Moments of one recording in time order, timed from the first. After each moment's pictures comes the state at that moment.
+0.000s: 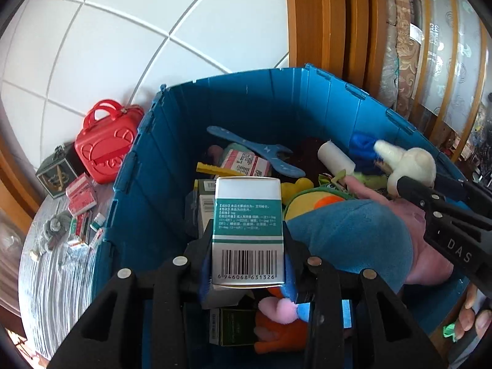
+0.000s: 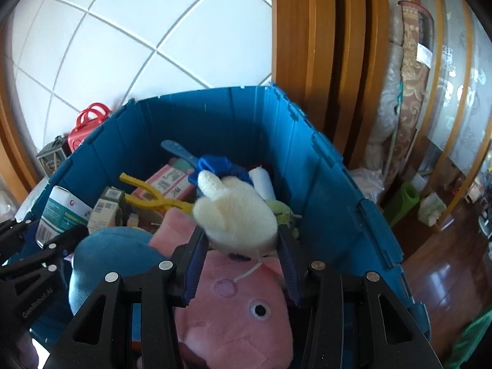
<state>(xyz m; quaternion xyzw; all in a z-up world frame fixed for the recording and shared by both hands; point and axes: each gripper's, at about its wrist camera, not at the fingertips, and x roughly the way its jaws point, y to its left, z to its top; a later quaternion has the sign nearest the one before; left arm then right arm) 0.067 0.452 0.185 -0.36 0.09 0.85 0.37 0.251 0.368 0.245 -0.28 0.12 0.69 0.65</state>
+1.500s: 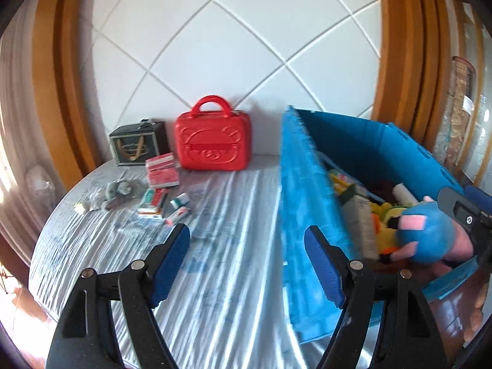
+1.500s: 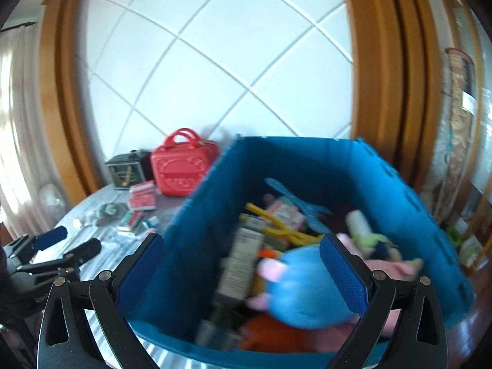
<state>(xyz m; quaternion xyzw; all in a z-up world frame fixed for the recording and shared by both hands) 0.038 0.221 0.172 -0.31 -0.03 0.92 0.25 0.103 0.269 0.250 -0.23 0.04 0.80 0.55</state>
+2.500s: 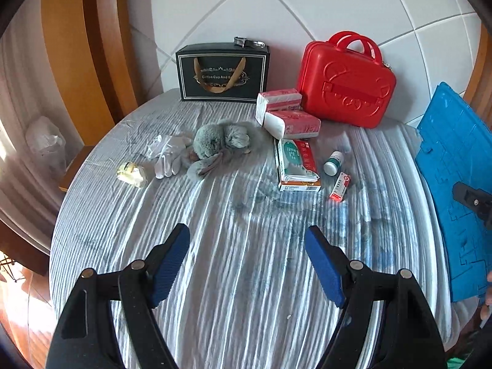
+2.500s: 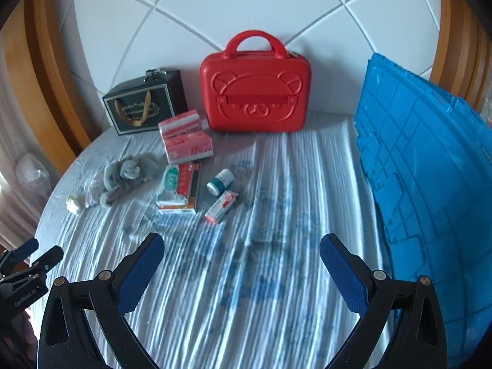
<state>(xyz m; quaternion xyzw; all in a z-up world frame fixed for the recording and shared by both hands) -0.289 -0.033 -0.029 -0.44 -0.02 0.87 0.23 -0.264 0.382 0.054 -0.37 0.15 0.71 0.58</state>
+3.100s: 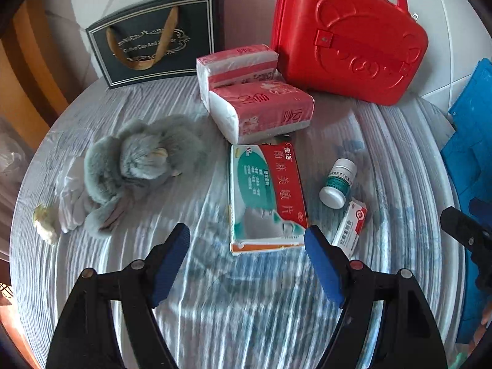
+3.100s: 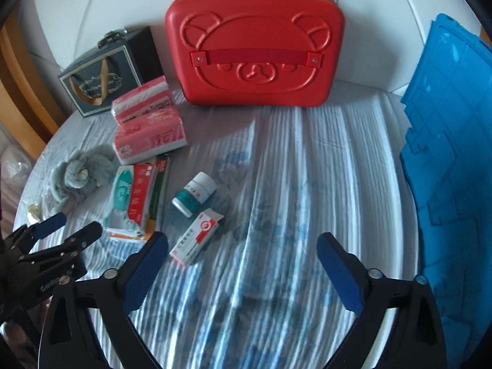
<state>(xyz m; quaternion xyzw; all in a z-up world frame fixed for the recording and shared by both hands) -0.431 0.141 -0.110 -0.51 0.03 0.82 0.26 -0.276 0.556 -0.016 -0.43 0.20 0.68 0.56</state>
